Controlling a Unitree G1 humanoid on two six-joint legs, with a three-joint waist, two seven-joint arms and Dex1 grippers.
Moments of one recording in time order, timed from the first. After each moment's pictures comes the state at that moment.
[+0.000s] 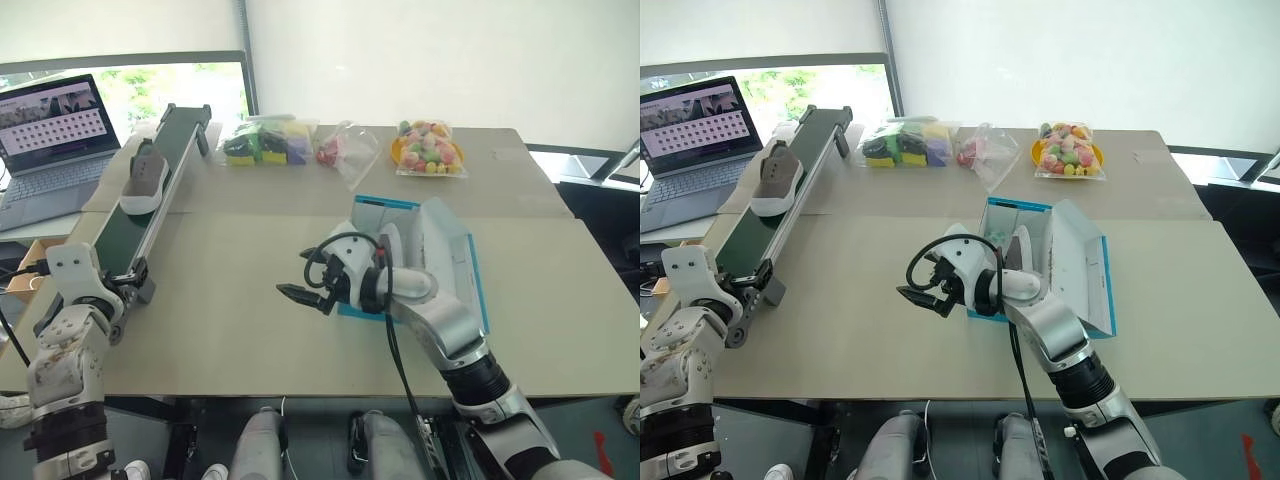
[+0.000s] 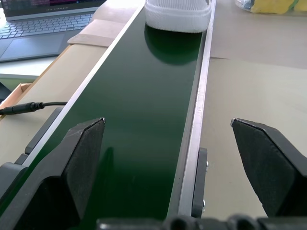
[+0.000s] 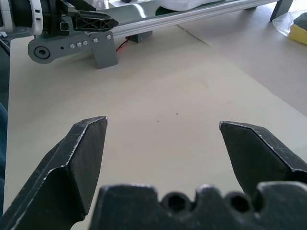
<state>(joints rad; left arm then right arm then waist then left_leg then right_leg) -0.21 0.51 0.49 0.03 -0.32 0.51 -0.18 -0.55 -0.26 0.34 -0.19 0.26 0.62 0.63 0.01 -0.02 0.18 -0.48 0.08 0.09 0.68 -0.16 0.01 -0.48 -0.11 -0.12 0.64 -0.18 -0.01</state>
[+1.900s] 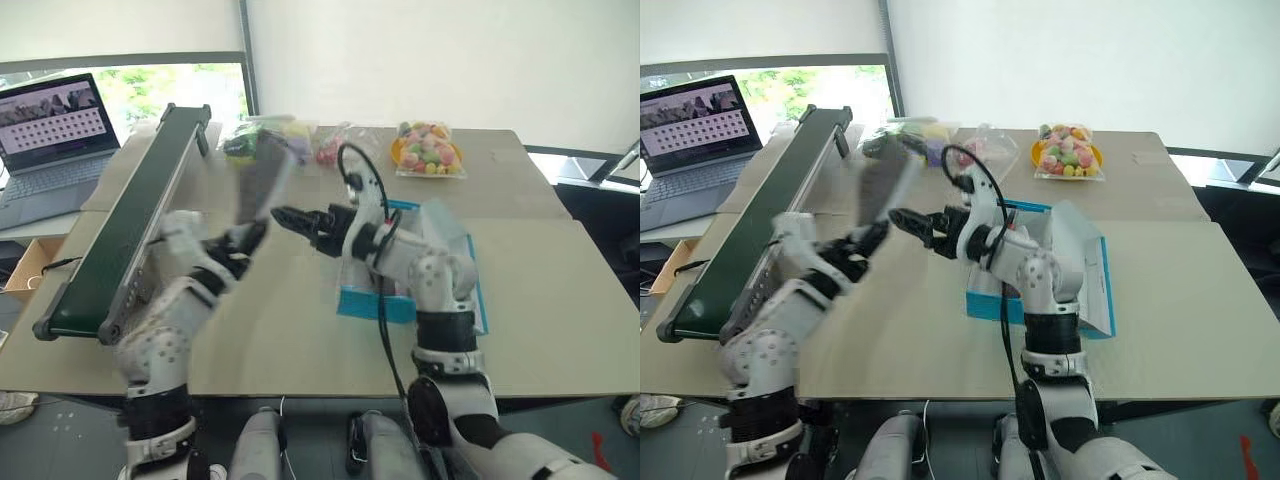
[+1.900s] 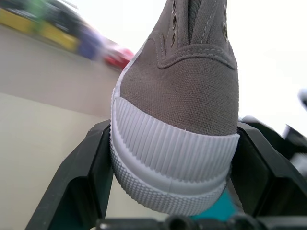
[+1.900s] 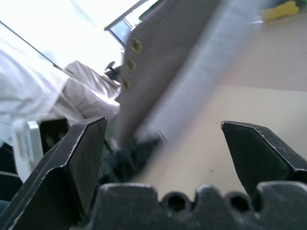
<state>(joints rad) -0.32 0.14 0.24 -0.33 -0.79 0.76 -0.19 -0.87 0.06 -0.28 0.04 0.67 1.14 0.28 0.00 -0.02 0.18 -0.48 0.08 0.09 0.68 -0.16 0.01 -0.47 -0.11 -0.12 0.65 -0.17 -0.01</state>
